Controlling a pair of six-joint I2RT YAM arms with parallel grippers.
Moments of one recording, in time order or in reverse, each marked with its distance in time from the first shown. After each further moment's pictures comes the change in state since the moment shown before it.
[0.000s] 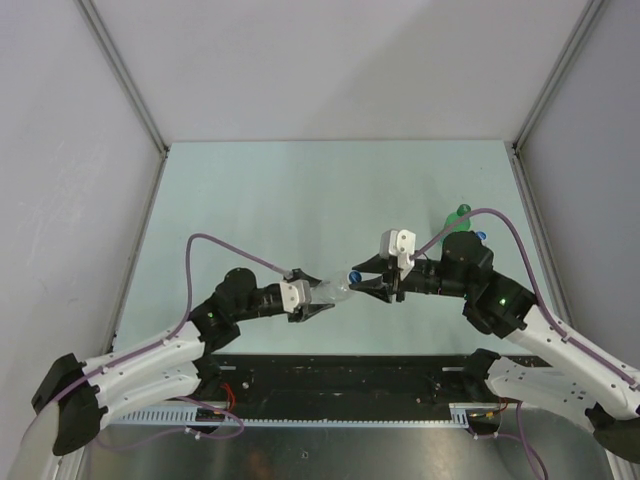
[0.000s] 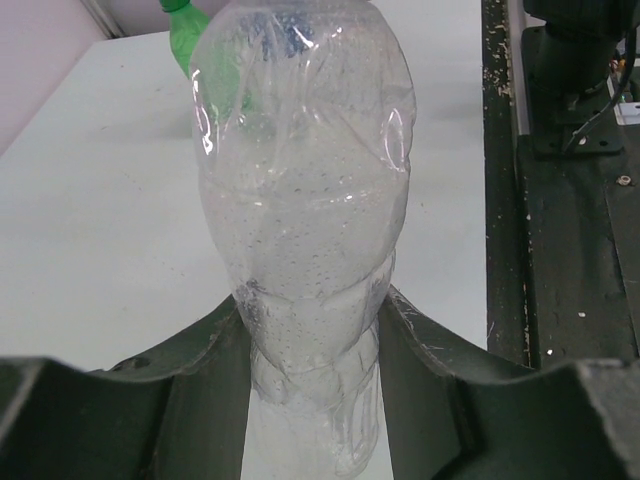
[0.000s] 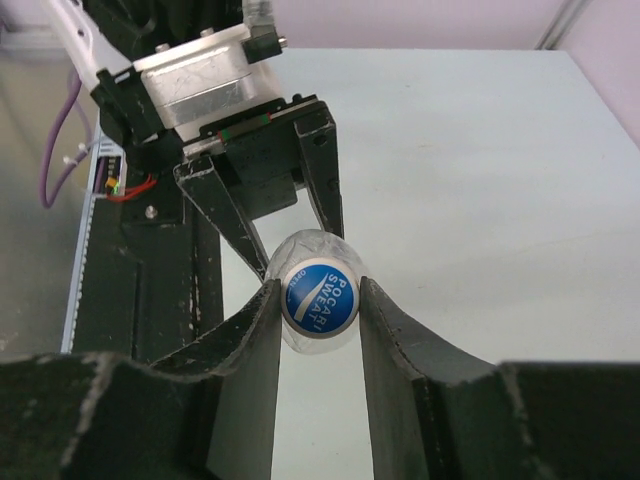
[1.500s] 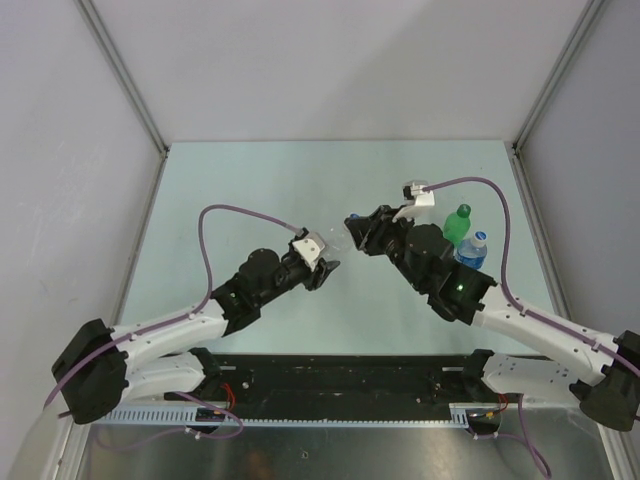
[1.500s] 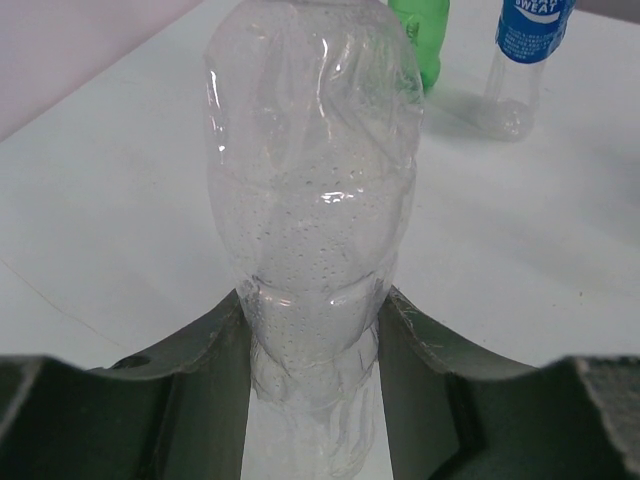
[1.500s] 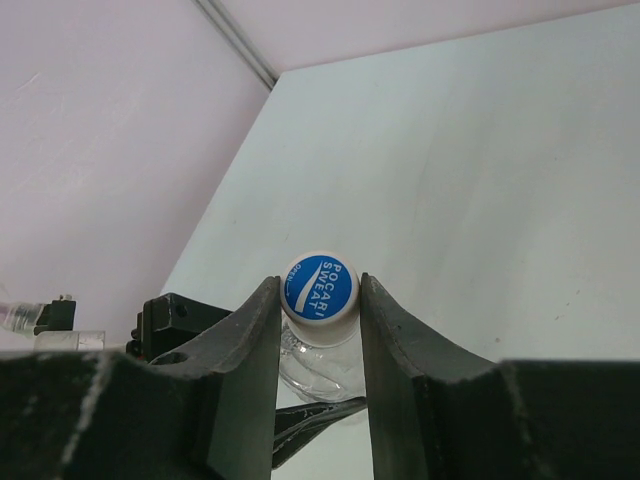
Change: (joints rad) left arm -0.014 0.251 0.173 0.067 -0.475 -0.192; right arm 0.085 0.218 0.012 0.281 0.915 0.845
